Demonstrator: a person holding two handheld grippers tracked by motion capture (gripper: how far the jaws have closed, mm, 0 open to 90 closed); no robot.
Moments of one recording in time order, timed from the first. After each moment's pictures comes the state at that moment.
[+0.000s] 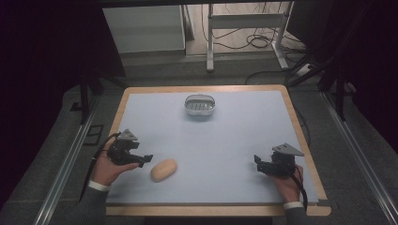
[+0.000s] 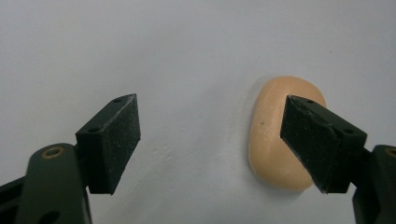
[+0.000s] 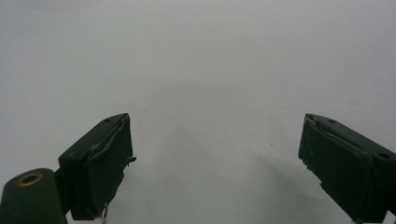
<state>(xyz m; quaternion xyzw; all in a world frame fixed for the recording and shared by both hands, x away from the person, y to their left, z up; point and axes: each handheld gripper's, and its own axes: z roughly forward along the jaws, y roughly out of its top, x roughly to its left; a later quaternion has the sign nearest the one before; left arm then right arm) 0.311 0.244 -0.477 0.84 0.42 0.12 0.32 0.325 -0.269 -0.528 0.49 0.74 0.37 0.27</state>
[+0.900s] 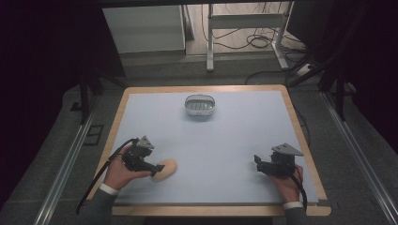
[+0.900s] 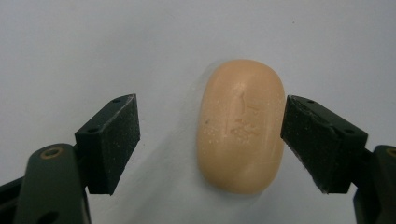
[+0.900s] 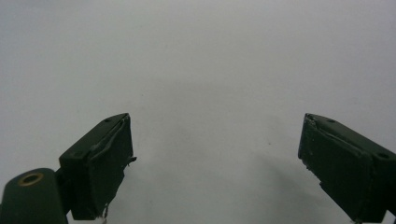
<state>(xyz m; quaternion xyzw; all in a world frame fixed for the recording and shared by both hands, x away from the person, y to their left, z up) 0.304 0.202 -0.487 0.88 0.37 0.09 0.28 0.325 -0.268 -0.528 0.49 0.74 0.37 0.27</state>
